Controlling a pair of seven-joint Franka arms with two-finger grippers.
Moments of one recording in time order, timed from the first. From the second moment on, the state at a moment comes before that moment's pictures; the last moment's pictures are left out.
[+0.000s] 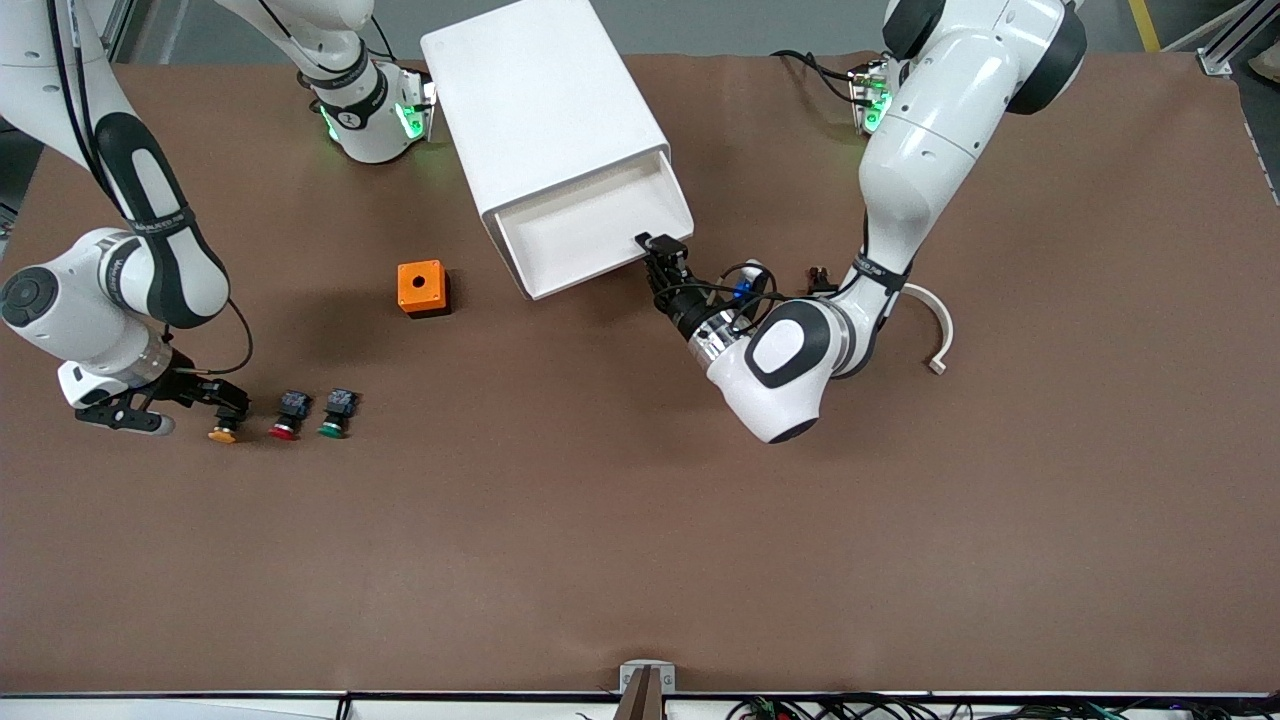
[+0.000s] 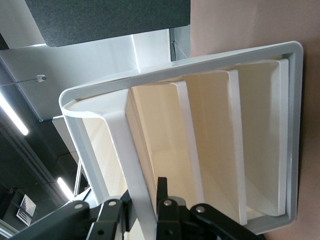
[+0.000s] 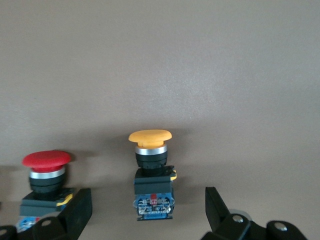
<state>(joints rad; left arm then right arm) -0.43 0.89 -0.14 -1.33 -1.08 1.34 -2.25 -0.24 0.43 -0.05 -2.13 0.05 2.66 -0.17</state>
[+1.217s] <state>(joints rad) -0.41 0.89 -0.13 -1.32 -1.08 1.36 -2.11 -0.25 0.50 -0.05 -2.13 0.06 2.69 -0.18</state>
